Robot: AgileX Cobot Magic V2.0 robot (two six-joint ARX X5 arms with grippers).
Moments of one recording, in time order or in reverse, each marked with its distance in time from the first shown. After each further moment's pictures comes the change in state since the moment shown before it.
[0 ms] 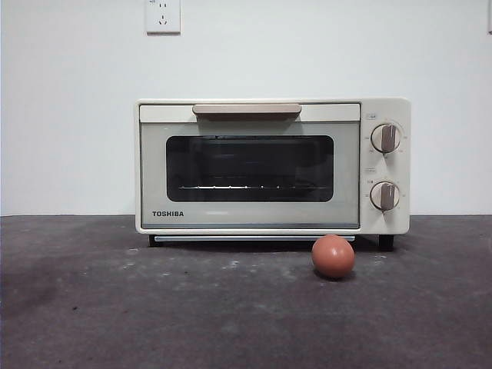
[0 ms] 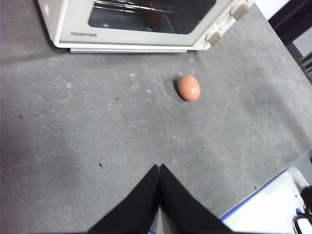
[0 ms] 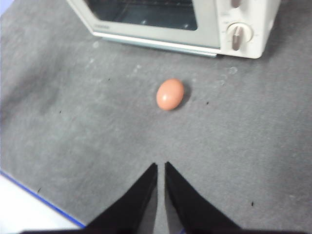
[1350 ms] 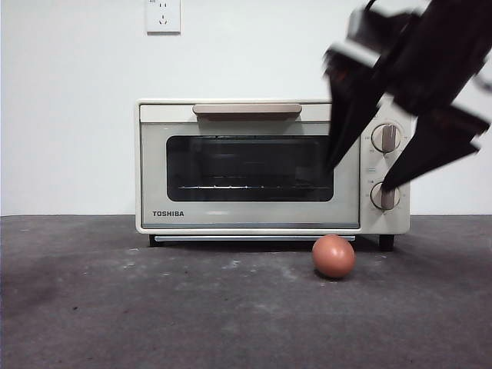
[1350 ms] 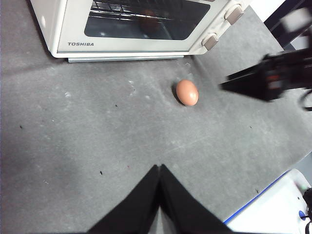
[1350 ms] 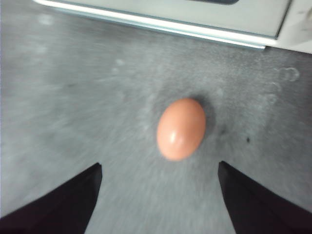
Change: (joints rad) left arm -0.002 -0.001 0.000 0.026 0.001 0.006; right arm 0.421 0.764 0.001 0.598 0.363 0.332
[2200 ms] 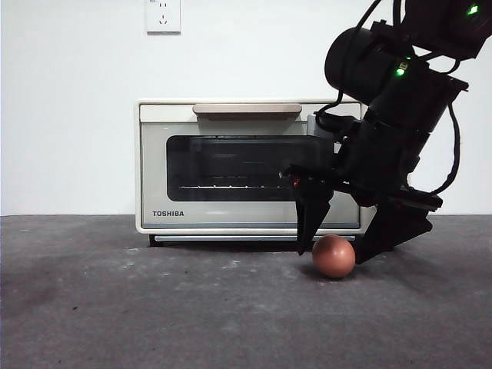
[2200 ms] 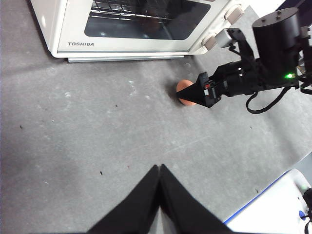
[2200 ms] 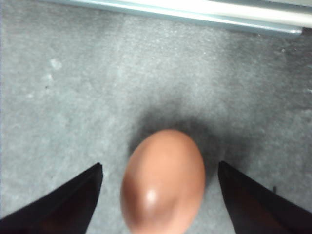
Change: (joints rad) left arm 0.000 0.000 0.000 0.000 0.000 0.000; right arm 0.014 0.321 0.048 0.188 0.060 0.049
